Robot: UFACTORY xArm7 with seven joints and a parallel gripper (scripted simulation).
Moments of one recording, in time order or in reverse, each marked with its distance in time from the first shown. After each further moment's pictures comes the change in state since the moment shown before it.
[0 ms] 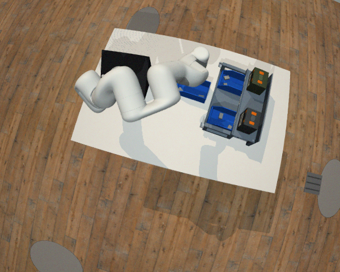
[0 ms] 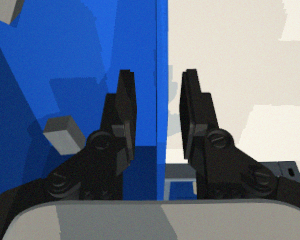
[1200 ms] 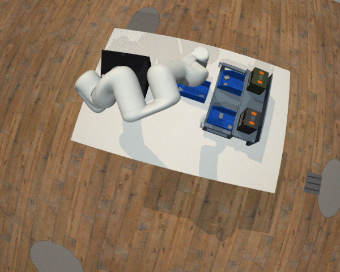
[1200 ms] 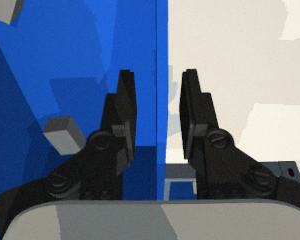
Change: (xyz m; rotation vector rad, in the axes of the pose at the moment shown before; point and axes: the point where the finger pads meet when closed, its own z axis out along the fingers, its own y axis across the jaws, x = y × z) arm 0.000 0.000 0.000 0.000 0.000 0.000
